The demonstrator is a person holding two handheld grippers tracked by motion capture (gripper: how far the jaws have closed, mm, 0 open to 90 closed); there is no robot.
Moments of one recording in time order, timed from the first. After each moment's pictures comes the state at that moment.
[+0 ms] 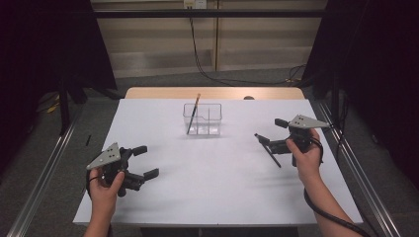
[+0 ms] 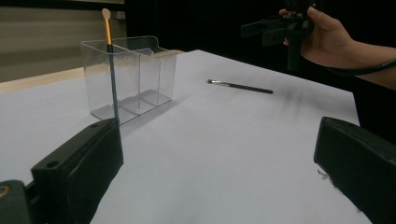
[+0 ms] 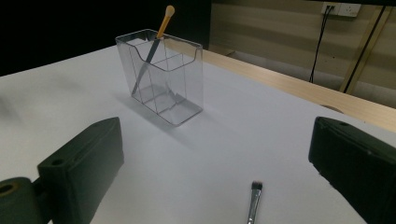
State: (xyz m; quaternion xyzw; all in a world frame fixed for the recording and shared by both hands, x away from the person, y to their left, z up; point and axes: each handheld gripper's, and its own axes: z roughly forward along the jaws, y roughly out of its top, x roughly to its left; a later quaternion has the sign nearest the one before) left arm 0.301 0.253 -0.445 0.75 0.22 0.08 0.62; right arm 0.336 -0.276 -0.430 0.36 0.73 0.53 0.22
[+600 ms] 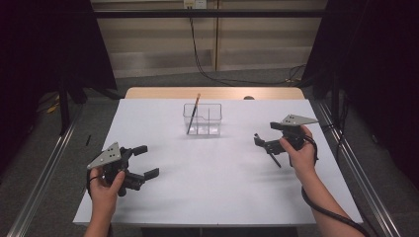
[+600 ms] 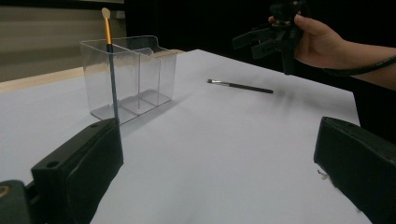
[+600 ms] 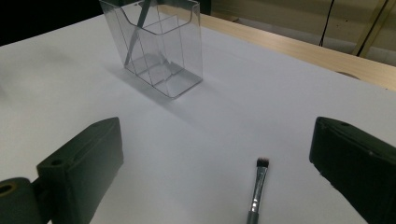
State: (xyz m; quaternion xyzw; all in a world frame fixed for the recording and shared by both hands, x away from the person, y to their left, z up) left arm 0.301 0.253 -0.445 0.75 0.22 0.08 0.62; right arm 0.352 -0.269 -0.442 0.38 0.76 0.49 0.19
